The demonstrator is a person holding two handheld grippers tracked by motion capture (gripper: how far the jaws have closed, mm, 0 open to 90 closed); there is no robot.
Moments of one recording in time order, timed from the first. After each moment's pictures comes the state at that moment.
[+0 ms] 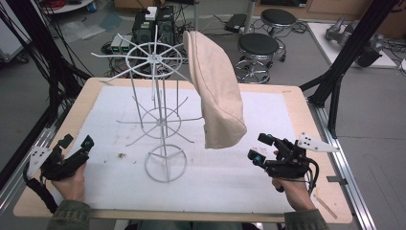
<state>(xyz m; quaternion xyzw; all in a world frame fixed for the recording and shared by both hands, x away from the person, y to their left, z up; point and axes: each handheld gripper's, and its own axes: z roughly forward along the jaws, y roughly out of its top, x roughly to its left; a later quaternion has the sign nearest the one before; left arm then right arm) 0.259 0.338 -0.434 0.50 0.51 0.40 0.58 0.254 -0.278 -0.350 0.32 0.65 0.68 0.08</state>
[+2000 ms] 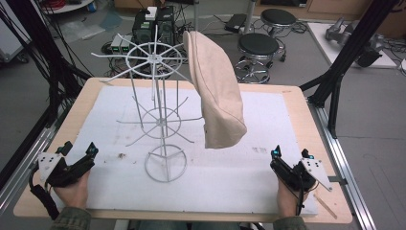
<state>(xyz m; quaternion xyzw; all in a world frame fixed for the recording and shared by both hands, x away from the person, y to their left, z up) 0.245 0.324 -0.441 0.52 0.53 0.44 0.52 0.240 -0.294 -0.425 0.58 0.49 0.47 0.44</state>
